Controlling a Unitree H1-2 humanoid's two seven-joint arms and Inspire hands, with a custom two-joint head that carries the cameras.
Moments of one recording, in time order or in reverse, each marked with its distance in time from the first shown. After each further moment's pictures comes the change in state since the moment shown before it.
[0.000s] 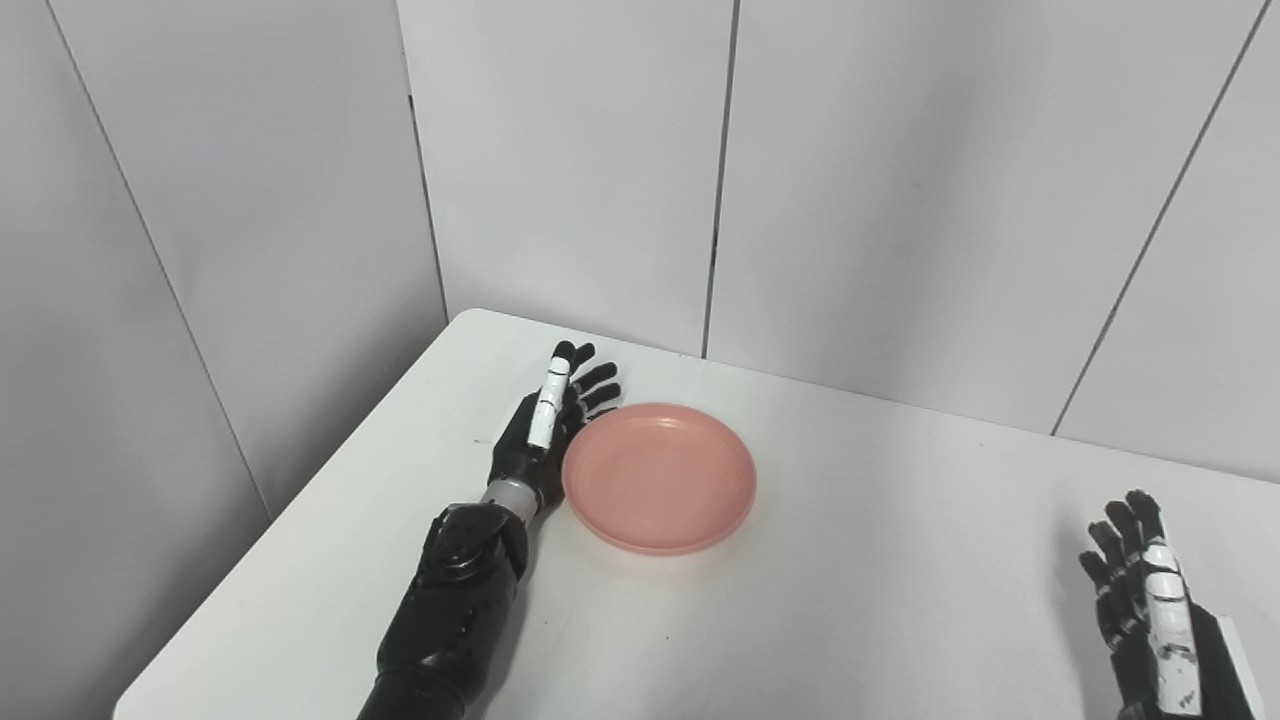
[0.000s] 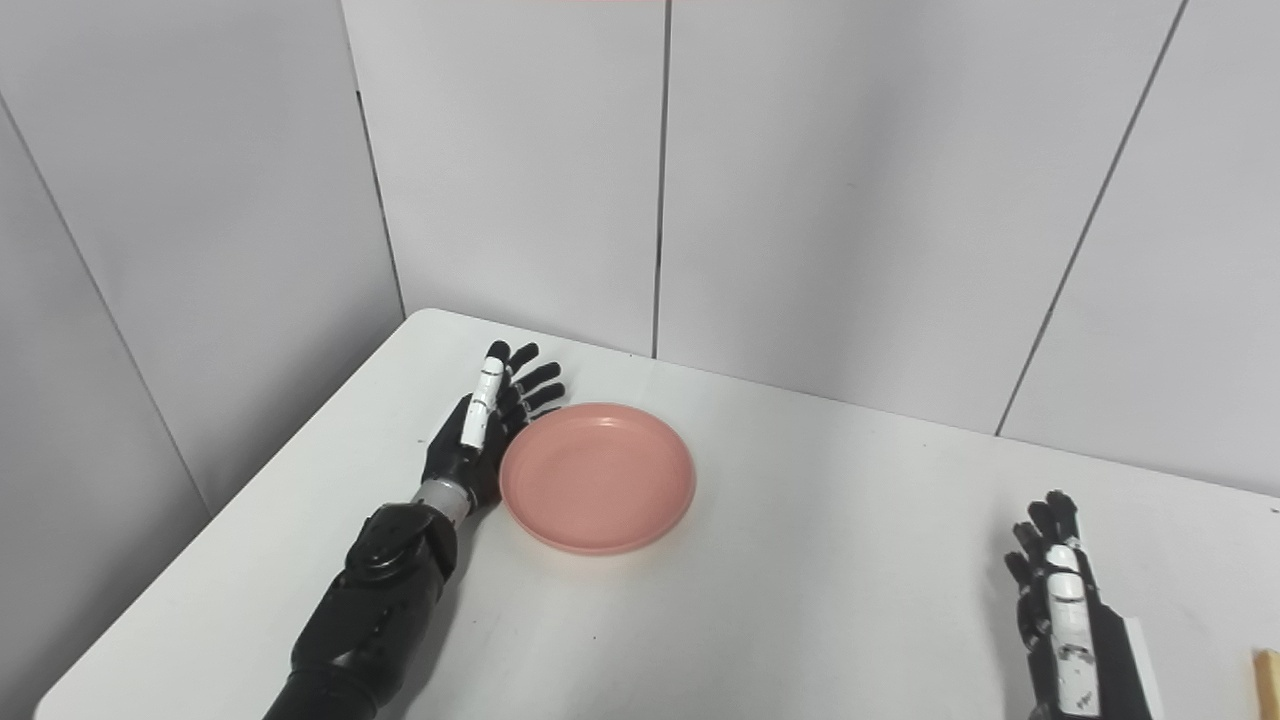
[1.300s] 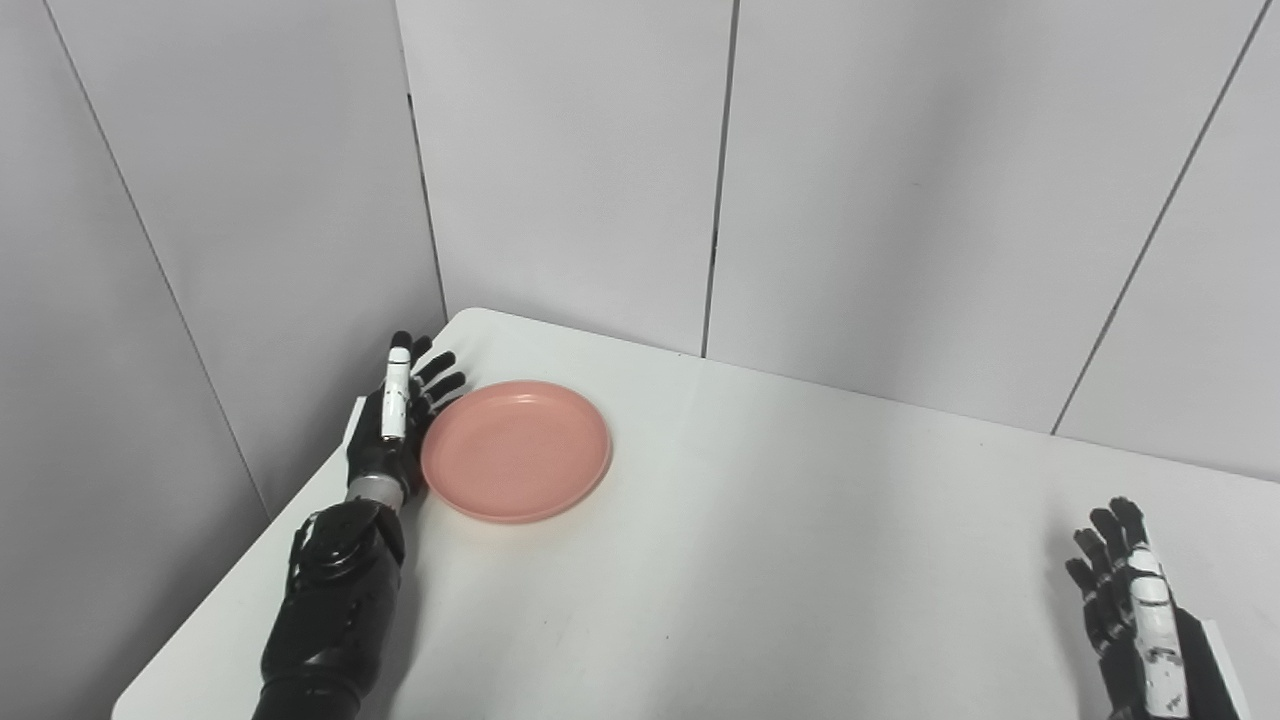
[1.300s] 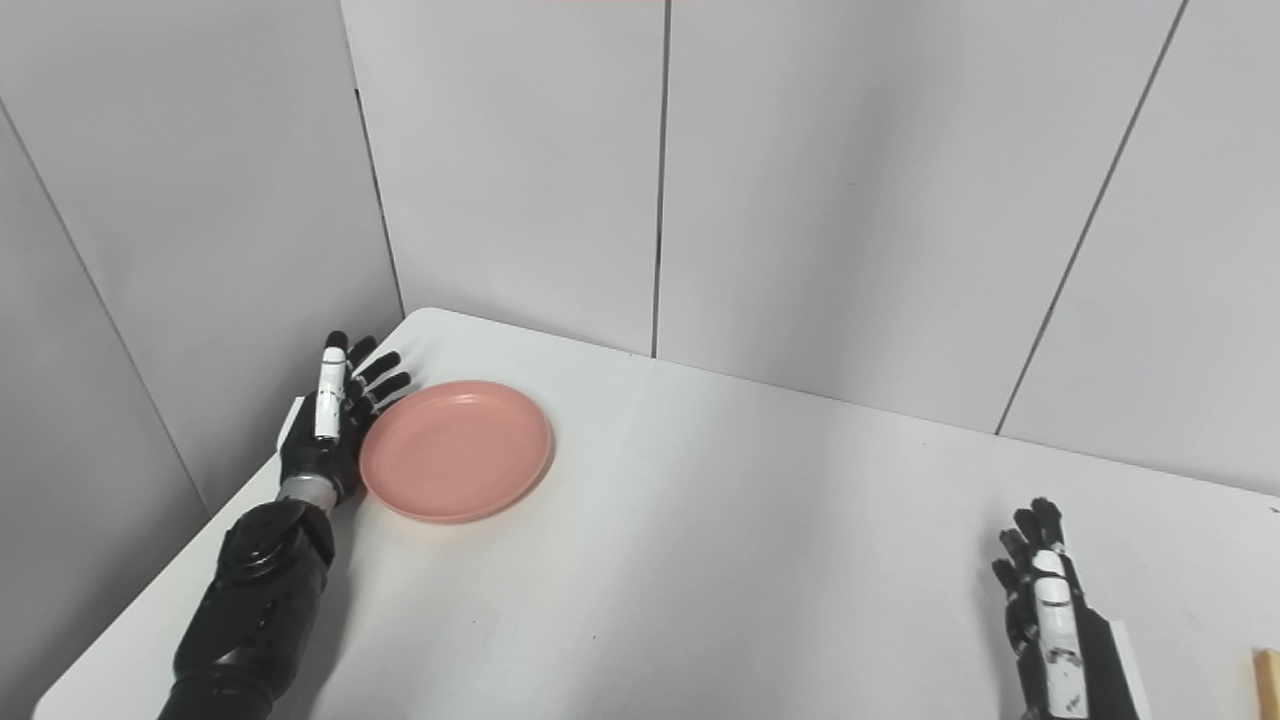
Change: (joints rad) left arm 0.051 0.139 0.168 -0.002 -0.045 0.005 0.107; right arm 0.000 0.000 0.002 0.014 0.000 -0.001 0.023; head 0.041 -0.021
